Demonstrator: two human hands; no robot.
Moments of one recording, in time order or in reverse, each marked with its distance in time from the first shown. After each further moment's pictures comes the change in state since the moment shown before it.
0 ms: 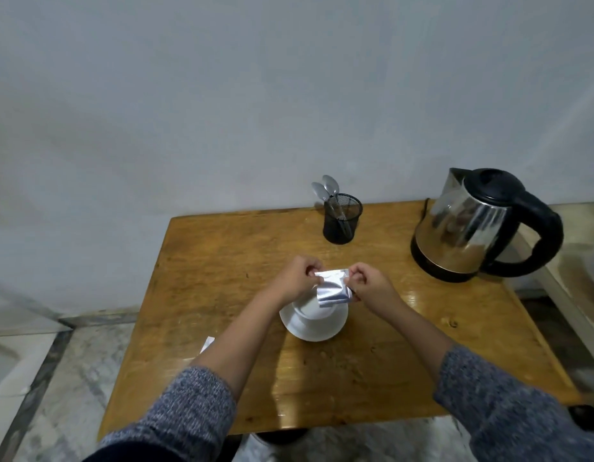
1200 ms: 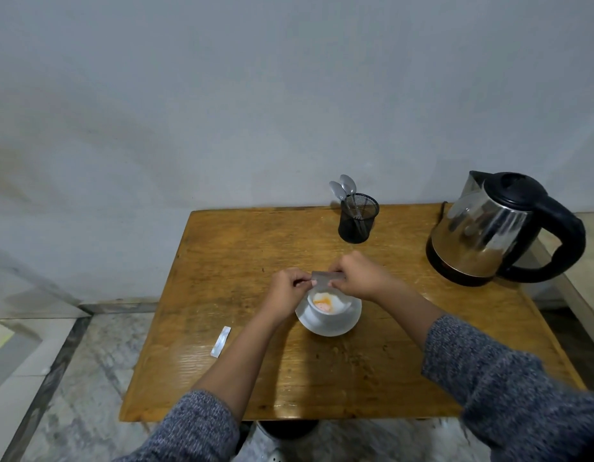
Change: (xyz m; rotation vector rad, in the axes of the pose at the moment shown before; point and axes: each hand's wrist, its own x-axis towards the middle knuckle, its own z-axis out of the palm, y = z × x) left_hand -0.030 -0.055 0.009 -0.237 0.300 0.008; right_hand 0.003 -0.067 0.015 -0.712 -0.325 -0.206
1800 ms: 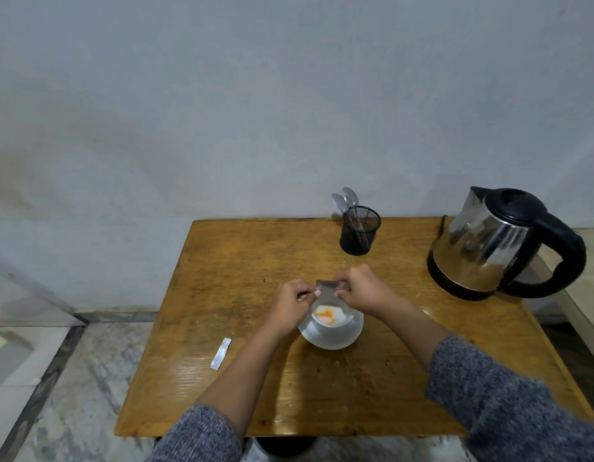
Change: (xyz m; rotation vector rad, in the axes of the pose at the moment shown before) left_hand -0.002 0.002 0.003 0.039 0.020 0.030; right_hand 0.001 0.003 0.006 0.075 0.079 0.017
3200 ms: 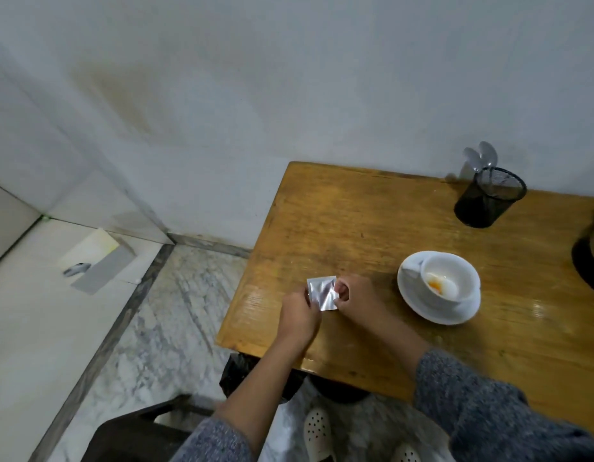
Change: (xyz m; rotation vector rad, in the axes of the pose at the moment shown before) left_hand -0.110 -0.107 -0.077 0.110 0.314 -0.472; right_hand 0.033 -0.102 0.183 0.196 -0.071 -0.146
